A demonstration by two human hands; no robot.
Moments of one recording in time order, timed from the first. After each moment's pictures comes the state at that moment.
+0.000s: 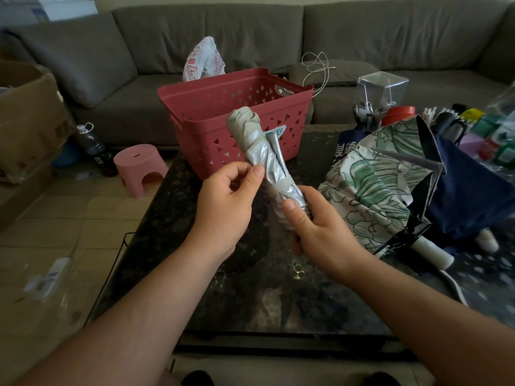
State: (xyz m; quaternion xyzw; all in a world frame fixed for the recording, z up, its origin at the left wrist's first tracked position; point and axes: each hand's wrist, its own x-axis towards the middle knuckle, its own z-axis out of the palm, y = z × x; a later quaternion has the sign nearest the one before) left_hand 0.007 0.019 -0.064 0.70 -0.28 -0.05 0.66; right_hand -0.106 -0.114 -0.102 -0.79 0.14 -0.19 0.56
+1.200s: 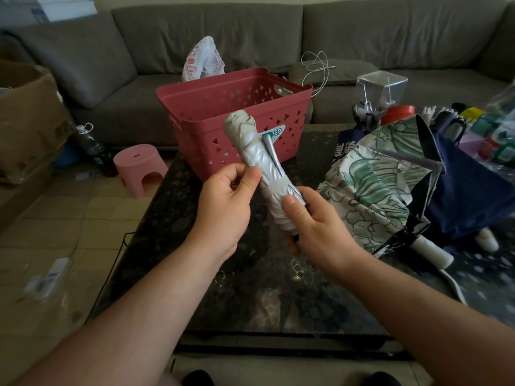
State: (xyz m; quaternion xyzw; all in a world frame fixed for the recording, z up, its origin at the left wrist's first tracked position) left_hand 0.009 0.015 -0.068 0.68 -0.25 -0.08 0.69; right_hand -0.099 -0.106 -0.098 -0.74 0.15 -0.19 0.63
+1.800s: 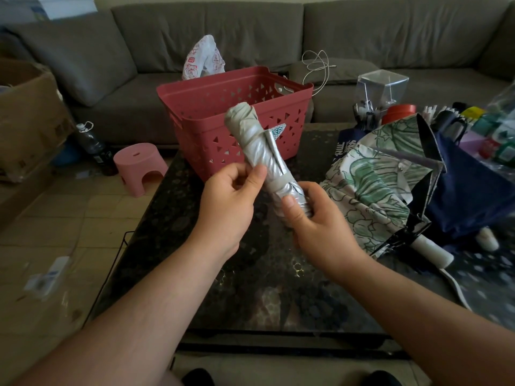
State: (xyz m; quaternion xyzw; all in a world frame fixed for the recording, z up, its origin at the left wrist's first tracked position) left_hand 0.006 0.013 -0.068 0.68 -0.24 -0.08 0.69; right_hand -0.104 -0.110 -0.102 -0.79 0.17 -0.24 0.53
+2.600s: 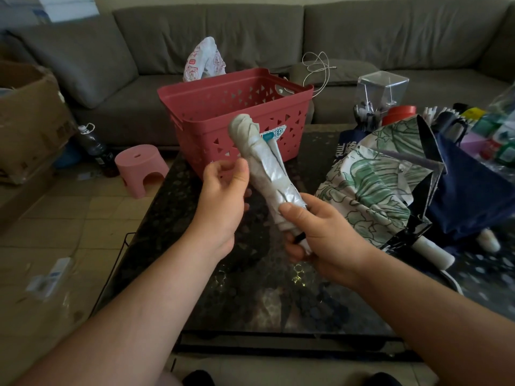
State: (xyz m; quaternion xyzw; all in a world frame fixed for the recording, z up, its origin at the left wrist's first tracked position) left_hand 0.019 0.014 -0.071 0.67 -0.15 -0.16 0.71; right_hand -0.107 -0.102 -0.082 -0.59 0.15 -0.10 0.78
